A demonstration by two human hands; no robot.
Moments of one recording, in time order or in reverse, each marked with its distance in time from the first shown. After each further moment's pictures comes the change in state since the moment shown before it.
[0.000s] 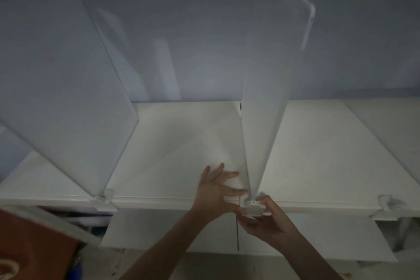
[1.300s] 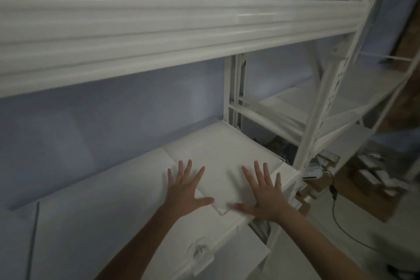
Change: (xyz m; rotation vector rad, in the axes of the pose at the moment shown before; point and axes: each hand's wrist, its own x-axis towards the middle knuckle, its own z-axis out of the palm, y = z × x) left_hand 0.306 0.290 0.122 0.175 -0.259 0.326; right_hand -0.208 -0.326 -0.198 -1.952 1.038 -0.823
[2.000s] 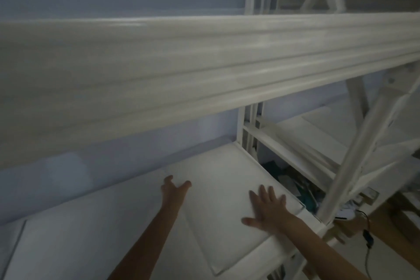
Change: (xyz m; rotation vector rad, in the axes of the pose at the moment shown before) left_hand 0.103 -0.019 -0.005 -1.072 0.341 -0.859; right_hand 0.130 0.053 -0.006 -0.214 -0.394 -0.009
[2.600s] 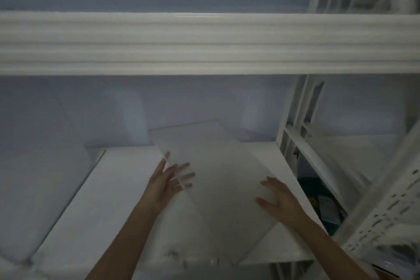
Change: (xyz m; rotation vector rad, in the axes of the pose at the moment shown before) left_hand -0.128 -0.010 -0.070 -0.881 -0.033 0.085; right_hand -0.002 0.024 -0.004 0.597 0.328 -0.470
